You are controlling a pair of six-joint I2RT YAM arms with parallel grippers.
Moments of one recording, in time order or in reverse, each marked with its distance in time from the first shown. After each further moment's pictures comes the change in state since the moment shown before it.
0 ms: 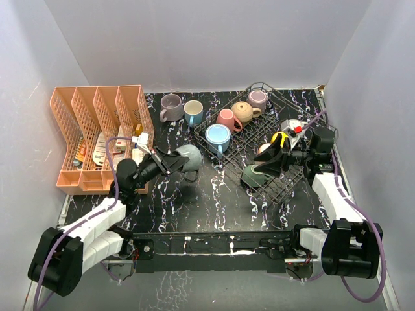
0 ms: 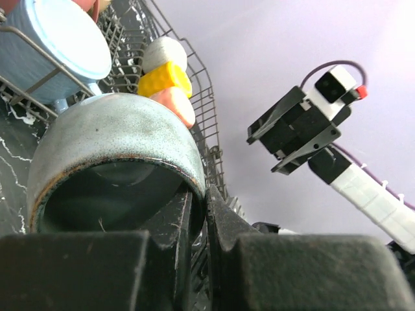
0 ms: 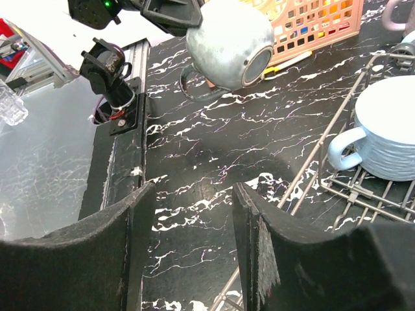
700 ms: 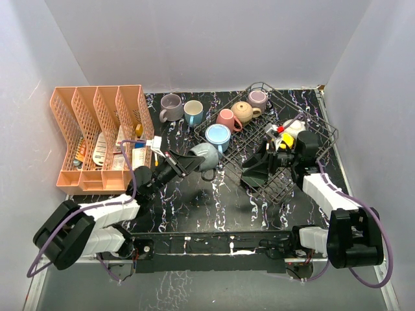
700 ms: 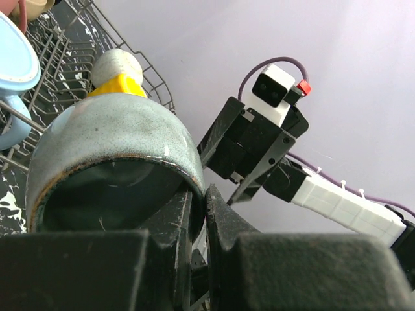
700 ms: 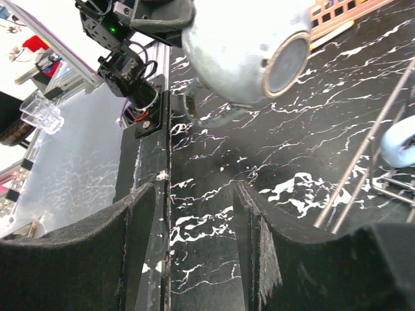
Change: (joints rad) left arm -0.254 0.183 -0.039 0.394 -0.262 -0.083; right arm 0.138 0.070 -0.087 0.275 0.090 0.281
